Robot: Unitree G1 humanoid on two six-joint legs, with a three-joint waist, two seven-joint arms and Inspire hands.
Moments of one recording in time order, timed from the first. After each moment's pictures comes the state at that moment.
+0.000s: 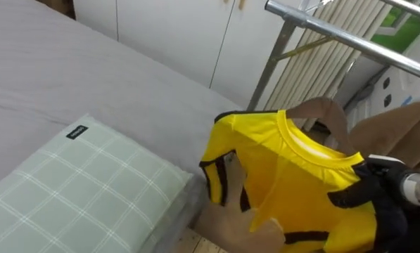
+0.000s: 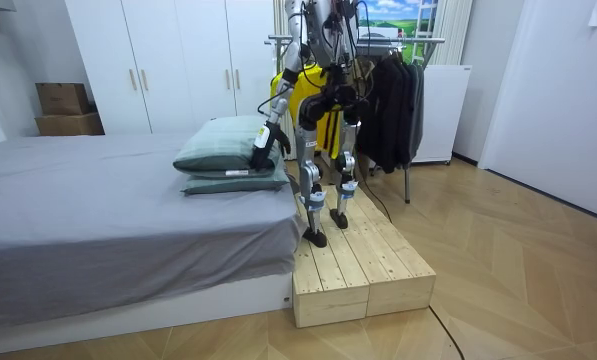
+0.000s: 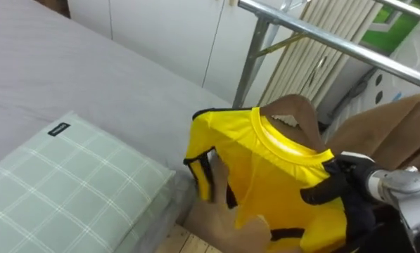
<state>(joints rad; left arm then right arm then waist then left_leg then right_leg) 0.30 0.40 0.23 0.83 0.32 0.21 0.08 -0.62 -0.68 0.16 0.94 -0.09 0.17 0.57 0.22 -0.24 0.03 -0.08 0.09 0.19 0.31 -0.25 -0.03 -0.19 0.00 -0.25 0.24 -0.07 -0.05</state>
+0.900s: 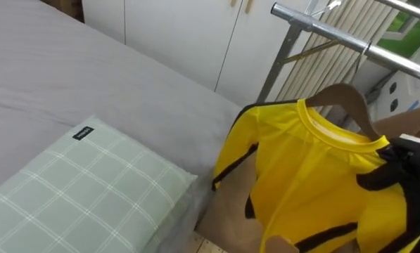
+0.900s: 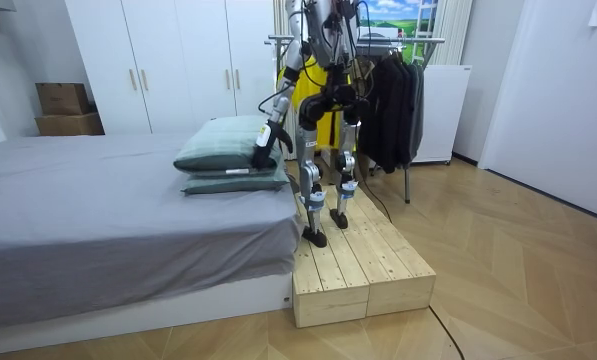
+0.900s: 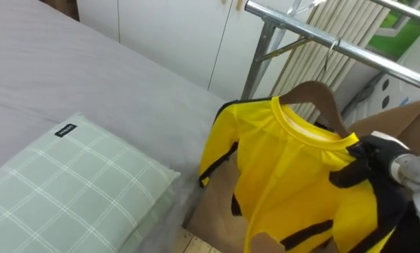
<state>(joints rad) 0.37 0.40 0.21 0.80 0.32 0.20 0.08 -0.69 -0.75 0.16 0.93 -0.18 0.16 0.30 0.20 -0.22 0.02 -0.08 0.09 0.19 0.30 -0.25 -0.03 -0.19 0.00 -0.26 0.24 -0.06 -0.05</state>
